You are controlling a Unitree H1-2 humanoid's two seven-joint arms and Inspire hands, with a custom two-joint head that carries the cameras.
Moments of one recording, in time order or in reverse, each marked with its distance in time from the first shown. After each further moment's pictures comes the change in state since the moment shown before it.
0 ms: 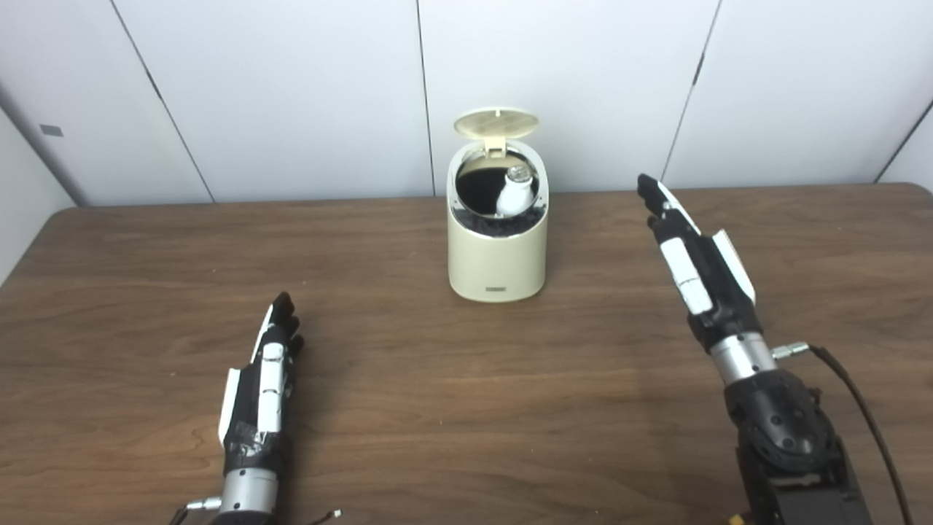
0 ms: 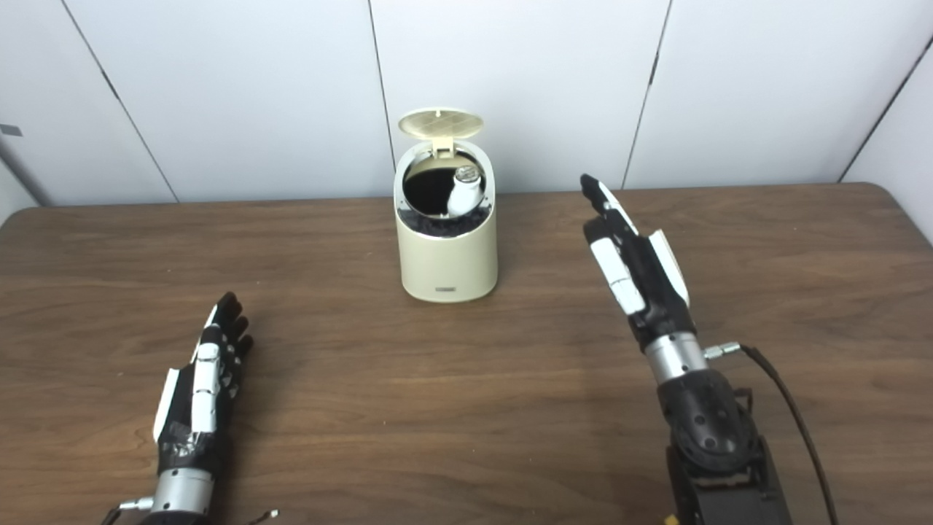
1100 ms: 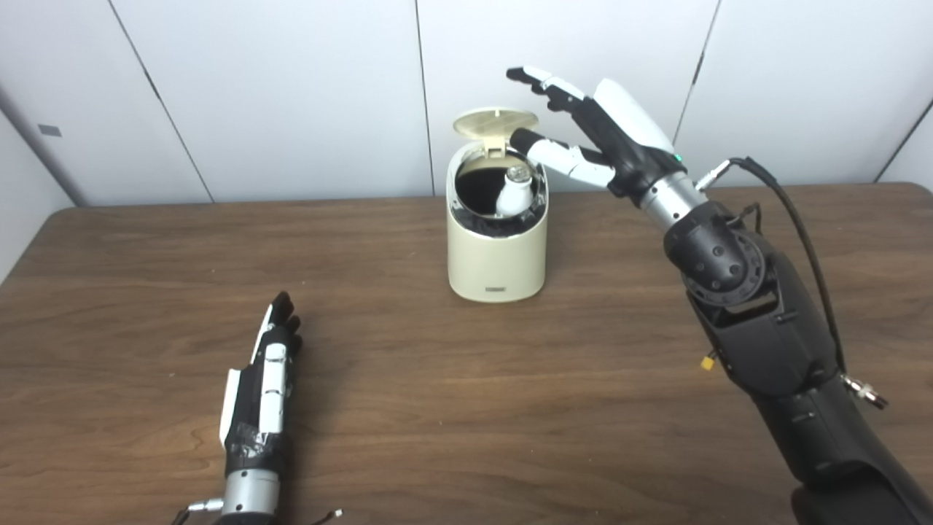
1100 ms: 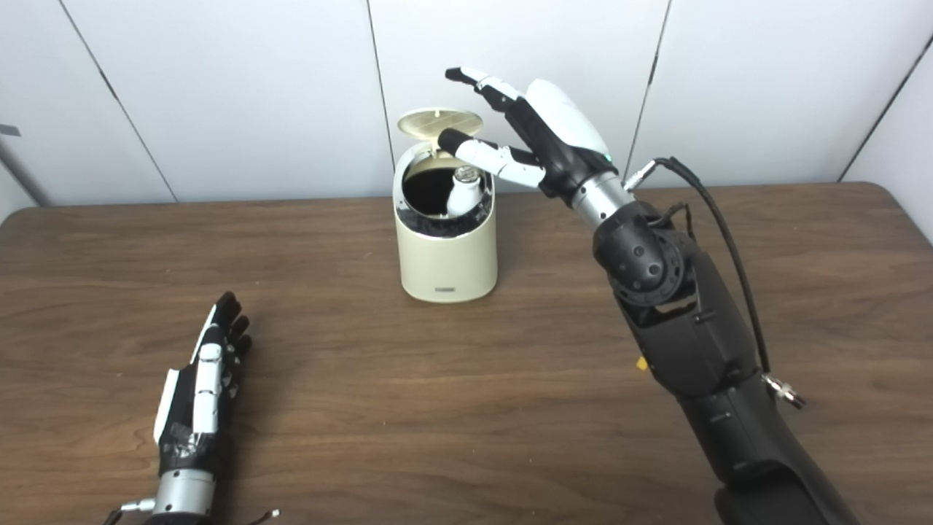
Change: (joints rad) left arm 0.004 -0.016 -0.007 0.005 0.011 -0.018 0.008; right arm -0.442 -0.115 0.230 0.159 -0.351 0.004 0.124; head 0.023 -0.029
